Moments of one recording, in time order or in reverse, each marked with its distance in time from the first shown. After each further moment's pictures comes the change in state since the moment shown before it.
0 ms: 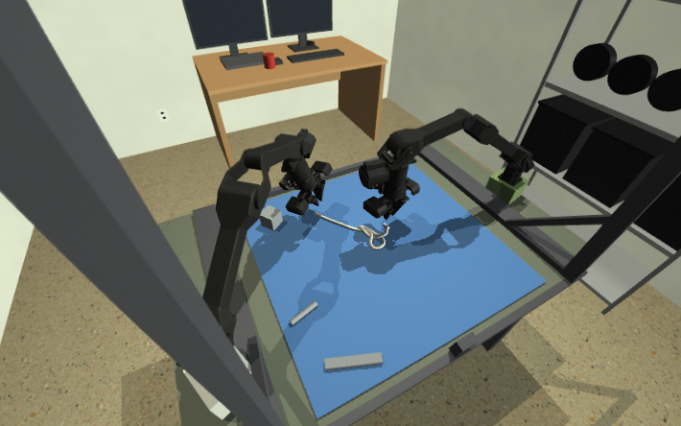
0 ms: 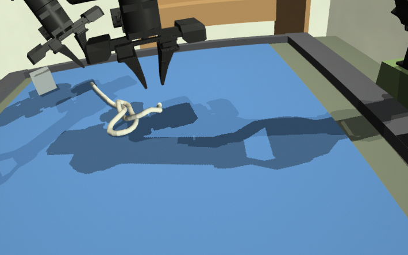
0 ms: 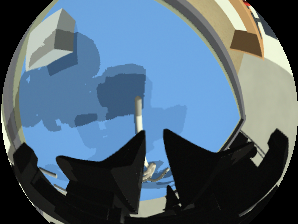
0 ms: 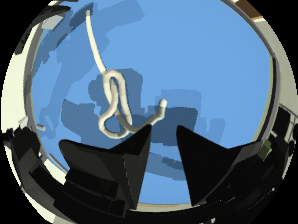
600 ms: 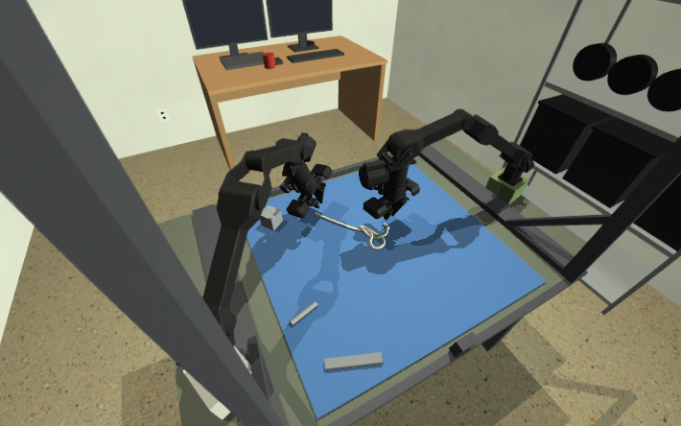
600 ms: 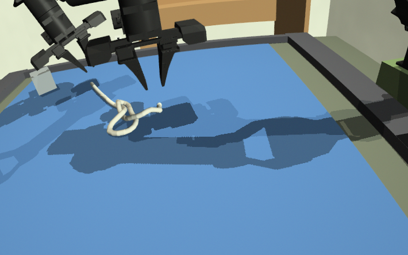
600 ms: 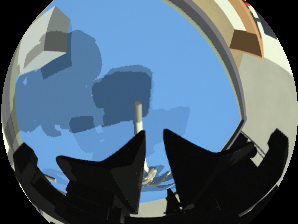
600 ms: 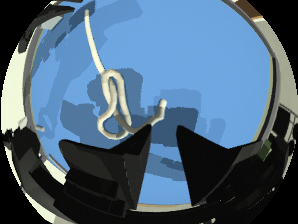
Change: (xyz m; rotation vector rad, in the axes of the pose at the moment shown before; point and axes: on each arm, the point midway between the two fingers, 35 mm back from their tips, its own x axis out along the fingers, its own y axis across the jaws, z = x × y) left arm 0.013 0.001 0.003 0.003 -0.003 -0.010; right arm 0.003 0.000 0.000 0.002 -0.001 -0.005
